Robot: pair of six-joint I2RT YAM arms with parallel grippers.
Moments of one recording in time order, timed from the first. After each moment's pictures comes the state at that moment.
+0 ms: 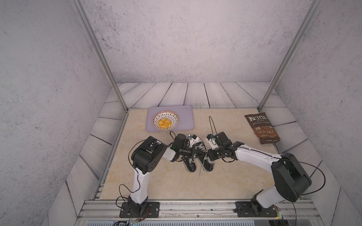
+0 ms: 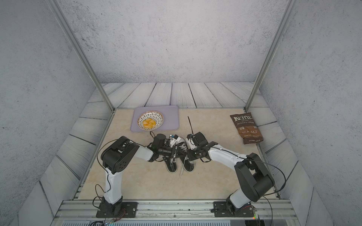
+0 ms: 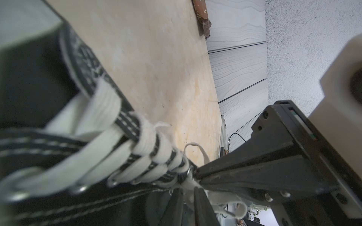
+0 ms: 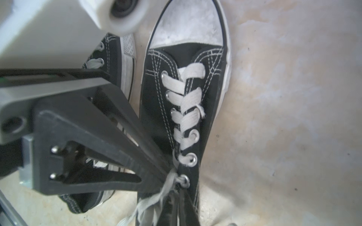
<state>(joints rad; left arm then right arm) -0.62 2.06 0.88 0.68 0.97 -0.82 0.59 1.53 0.87 -0.38 -0.23 0.22</state>
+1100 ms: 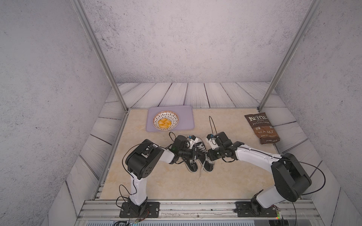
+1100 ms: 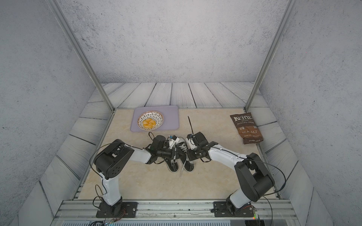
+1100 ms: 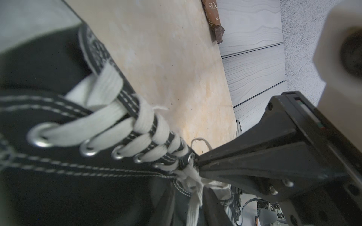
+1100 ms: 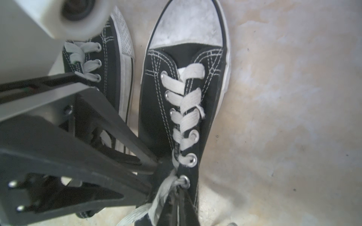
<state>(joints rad) -0.65 1.93 0.81 0.57 0.80 -0.75 0.59 1.53 0.87 -0.38 -0.23 0.21</state>
